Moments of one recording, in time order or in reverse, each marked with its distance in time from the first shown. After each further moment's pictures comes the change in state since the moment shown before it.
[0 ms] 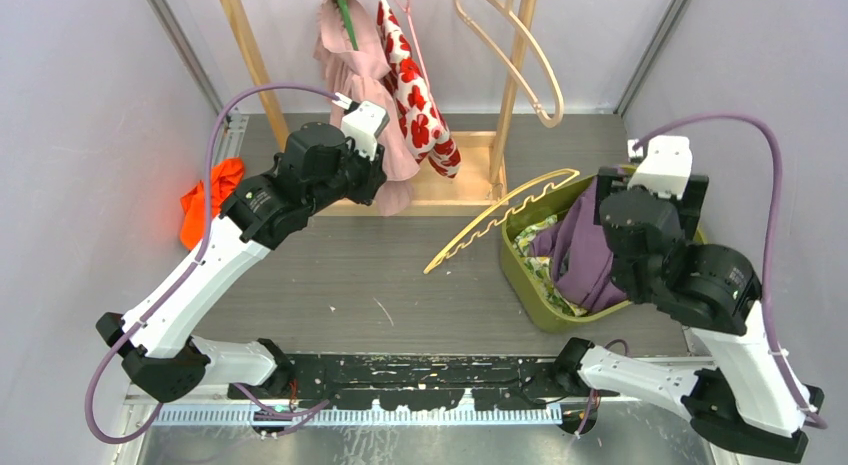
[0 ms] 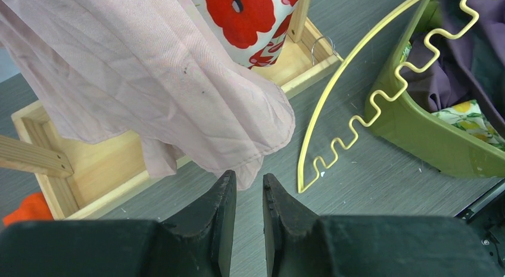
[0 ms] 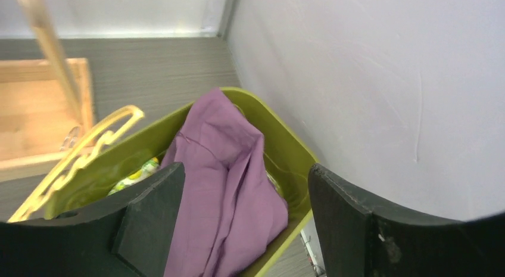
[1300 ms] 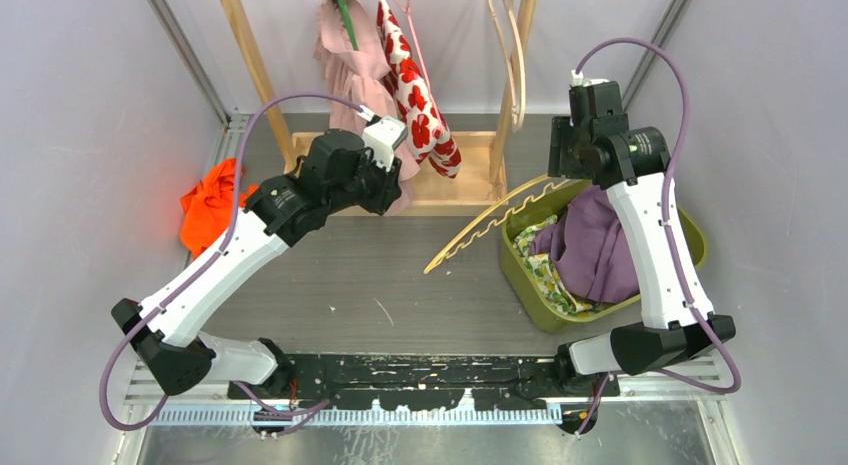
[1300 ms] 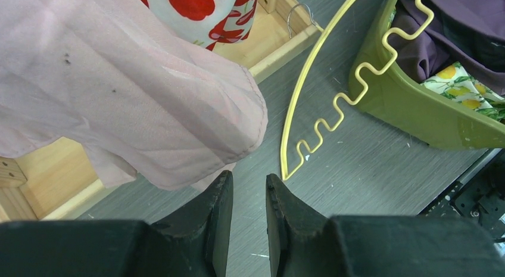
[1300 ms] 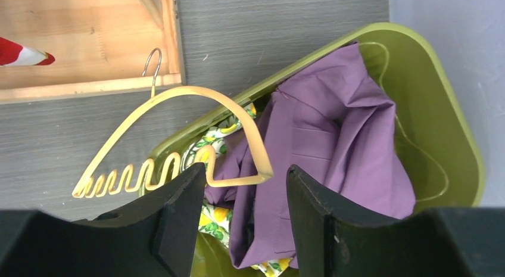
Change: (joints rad) left arm 0.000 0.043 -0.077 0.047 0.103 -0.003; right arm -0.641 0.523 0.259 0.020 -0.956 -0.082
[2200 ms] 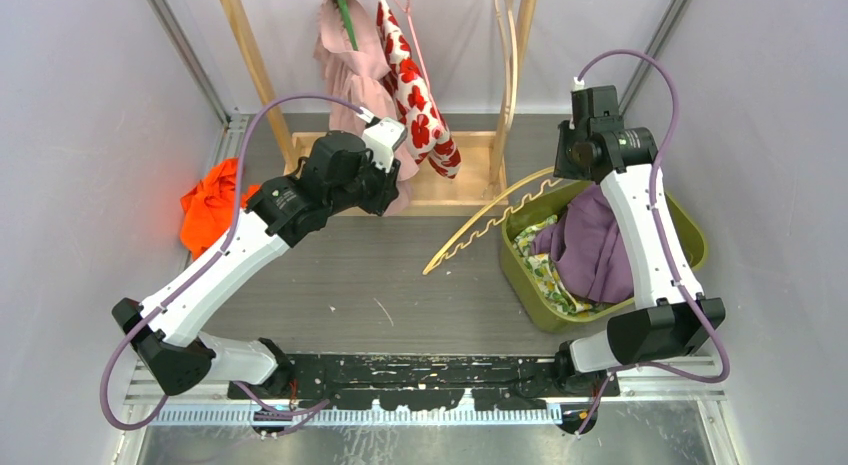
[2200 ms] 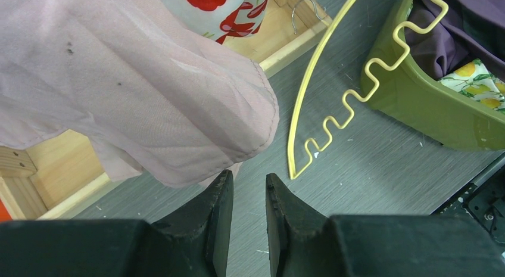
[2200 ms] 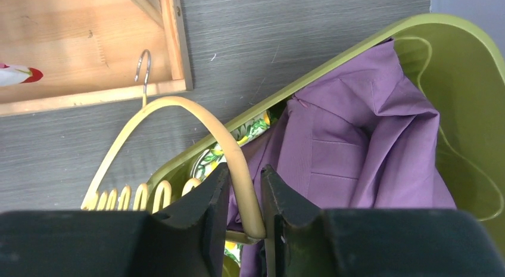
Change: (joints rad) left arm 0.000 0.000 -0.016 -0.005 -0.030 0.006; right arm -0.083 0.038 -0.151 0.136 -0.121 0.020
